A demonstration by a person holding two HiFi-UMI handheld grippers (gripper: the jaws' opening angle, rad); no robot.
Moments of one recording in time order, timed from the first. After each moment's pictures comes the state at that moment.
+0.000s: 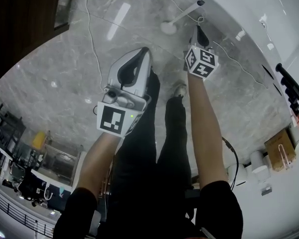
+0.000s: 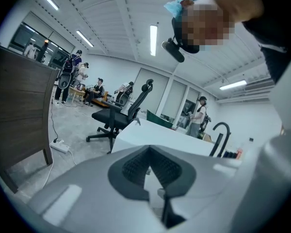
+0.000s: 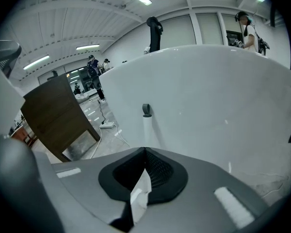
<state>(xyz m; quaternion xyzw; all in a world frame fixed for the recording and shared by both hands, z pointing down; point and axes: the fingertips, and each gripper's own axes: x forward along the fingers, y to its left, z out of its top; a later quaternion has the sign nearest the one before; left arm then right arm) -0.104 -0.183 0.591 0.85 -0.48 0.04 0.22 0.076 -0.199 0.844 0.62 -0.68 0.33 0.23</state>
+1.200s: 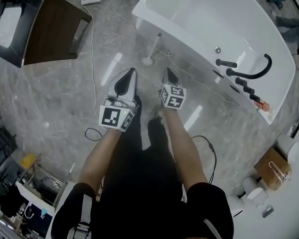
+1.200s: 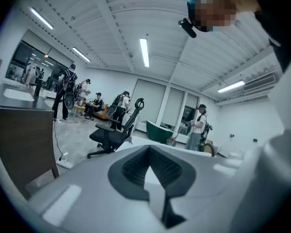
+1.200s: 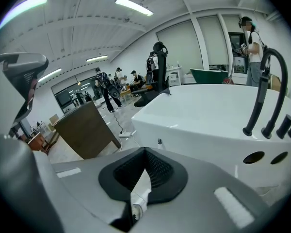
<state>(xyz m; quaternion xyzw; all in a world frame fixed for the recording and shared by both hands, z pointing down) -0.044 -0.097 0.376 0.84 -0.51 0.02 0.17 0.100 -0.085 0.596 0.58 -0.72 0.33 0.20</state>
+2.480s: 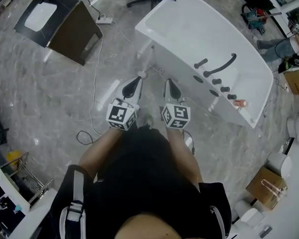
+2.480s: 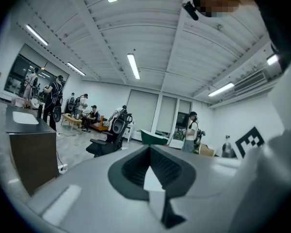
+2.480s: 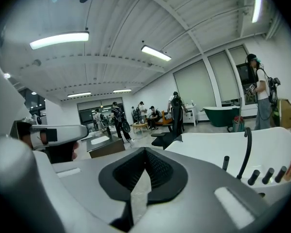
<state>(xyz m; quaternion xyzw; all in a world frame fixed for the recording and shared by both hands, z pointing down) 0.029 0.095 0.218 0.85 -0.51 0.00 0.11 0.152 0.080 0.274 0.56 -0.81 0.17 0.06</state>
